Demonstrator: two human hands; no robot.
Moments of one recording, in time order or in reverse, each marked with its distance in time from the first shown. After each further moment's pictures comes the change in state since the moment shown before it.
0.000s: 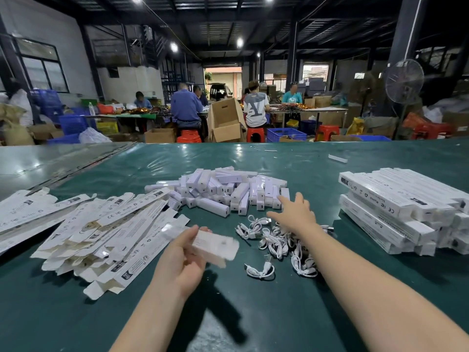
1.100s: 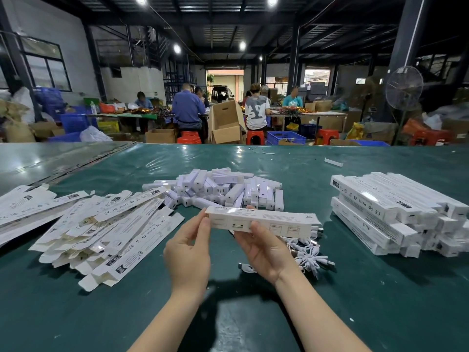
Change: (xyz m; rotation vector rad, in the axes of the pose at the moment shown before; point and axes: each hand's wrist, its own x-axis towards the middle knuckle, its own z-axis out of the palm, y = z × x) left_hand -0.022 -0.041 0.004 0.739 -0.012 0.935; right_hand -0.096 -0.032 0.025 2.126 -0.516 -0.212
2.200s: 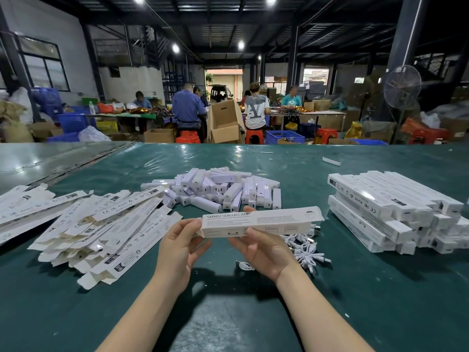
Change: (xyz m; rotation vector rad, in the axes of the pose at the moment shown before) left_hand 0.024 -0.012 -0.019 -0.368 -0.203 -0.437; right_hand -0.002 -0.007 -0.007 -0.044 -0.176 0.064
